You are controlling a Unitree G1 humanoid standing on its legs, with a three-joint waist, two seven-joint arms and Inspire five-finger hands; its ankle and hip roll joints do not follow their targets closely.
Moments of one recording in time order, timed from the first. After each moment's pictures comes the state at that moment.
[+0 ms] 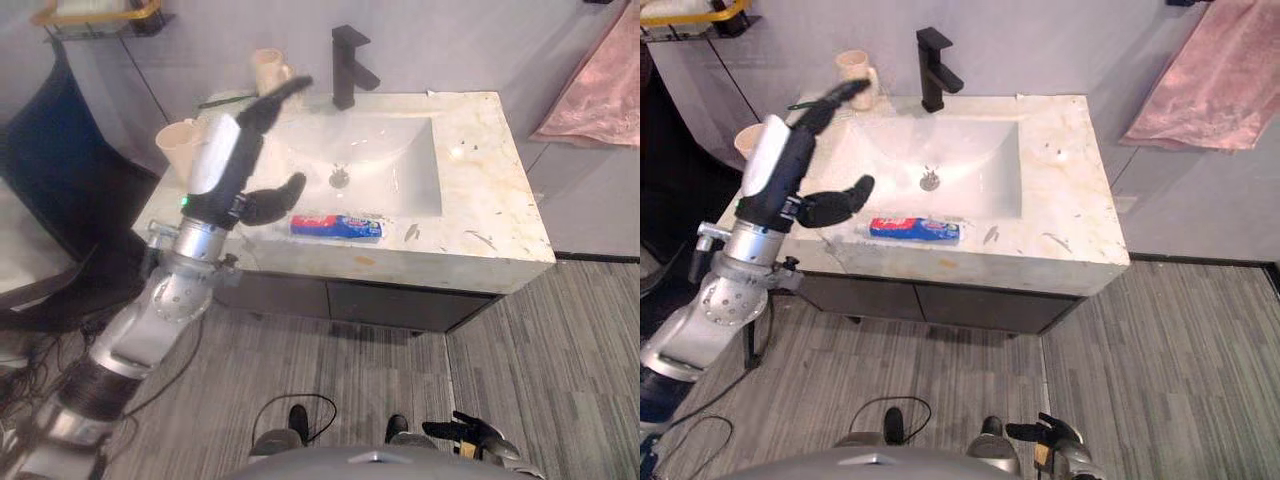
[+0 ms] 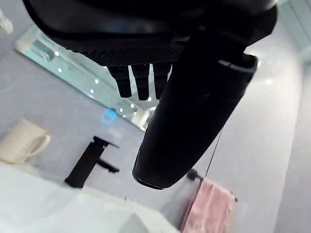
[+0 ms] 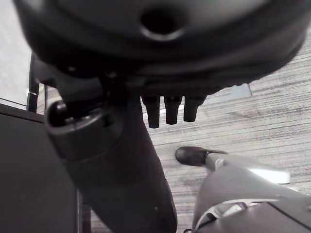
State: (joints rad) left arm -0.22 0.76 -0.27 -0.32 0.22 -0.17 0.25; right arm 0.00 -0.27 0.07 1.22 0.36 0.03 -0.08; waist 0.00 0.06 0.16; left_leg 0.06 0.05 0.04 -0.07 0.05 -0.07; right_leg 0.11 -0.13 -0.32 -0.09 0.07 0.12
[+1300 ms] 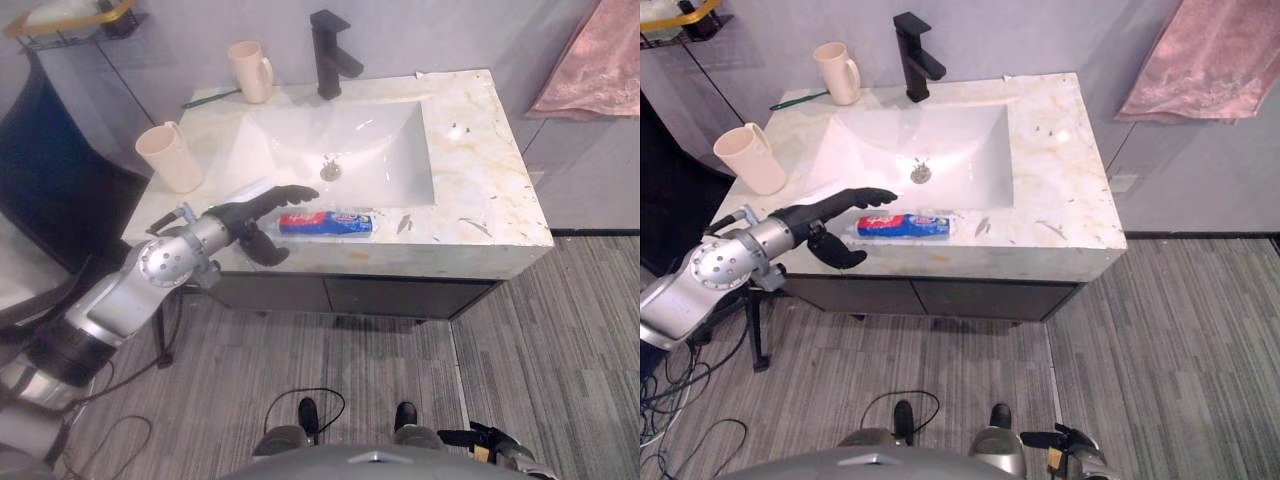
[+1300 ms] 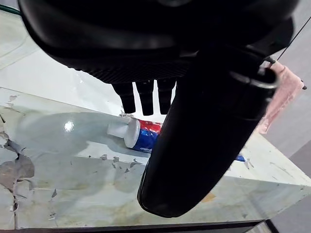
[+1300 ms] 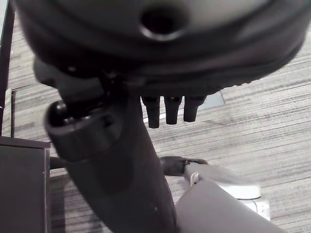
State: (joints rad) left arm -0.40 0.95 -0.42 -0.18 -0.03 0.10 -0.28; right arm 0.00 -0.32 0.05 1.22 0.36 0.08 -0.09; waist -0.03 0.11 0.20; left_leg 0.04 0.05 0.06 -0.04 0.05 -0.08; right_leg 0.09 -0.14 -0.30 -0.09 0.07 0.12
